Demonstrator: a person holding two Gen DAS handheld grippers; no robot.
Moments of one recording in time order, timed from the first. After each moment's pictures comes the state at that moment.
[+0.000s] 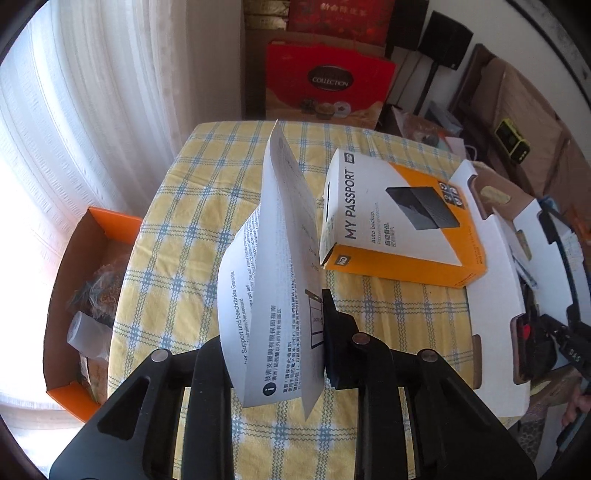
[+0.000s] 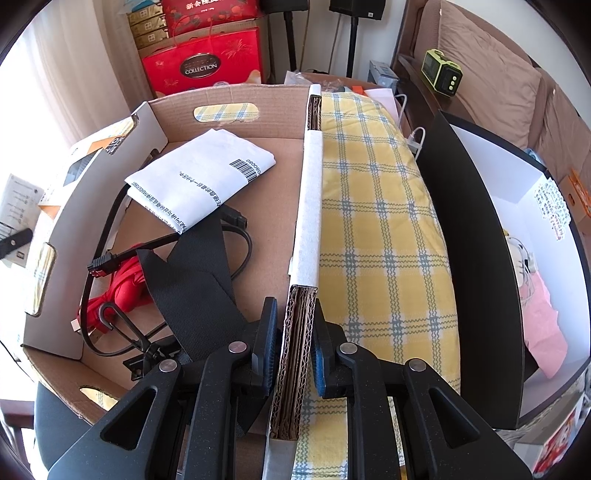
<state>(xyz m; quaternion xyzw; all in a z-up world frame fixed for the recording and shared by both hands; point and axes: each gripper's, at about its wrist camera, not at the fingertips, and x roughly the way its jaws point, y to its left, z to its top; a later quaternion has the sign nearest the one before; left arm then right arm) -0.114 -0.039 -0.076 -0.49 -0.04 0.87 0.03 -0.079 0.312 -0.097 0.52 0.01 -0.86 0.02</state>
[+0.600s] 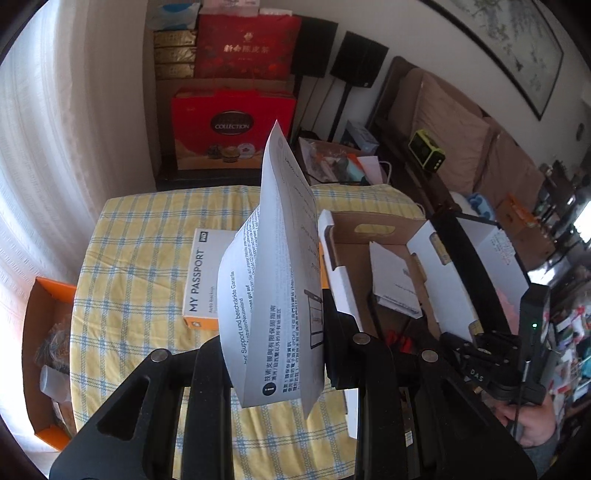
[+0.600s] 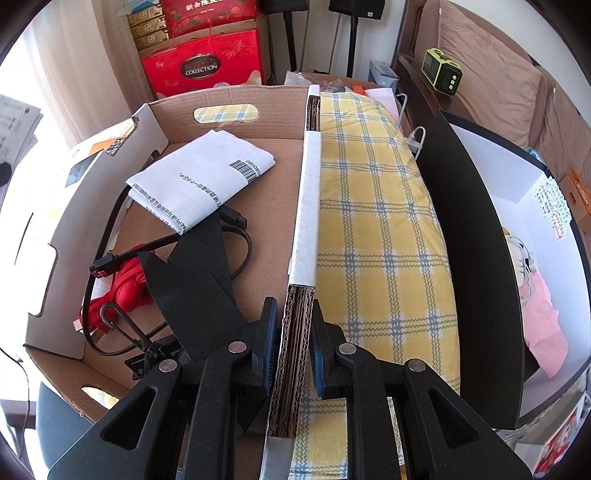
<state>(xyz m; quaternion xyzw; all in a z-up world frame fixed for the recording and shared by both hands) -0.121 0.043 0.001 -0.45 -0.05 0.88 0.17 -0.079 0.313 -0.097 0.52 0.00 -0.86 0.02</state>
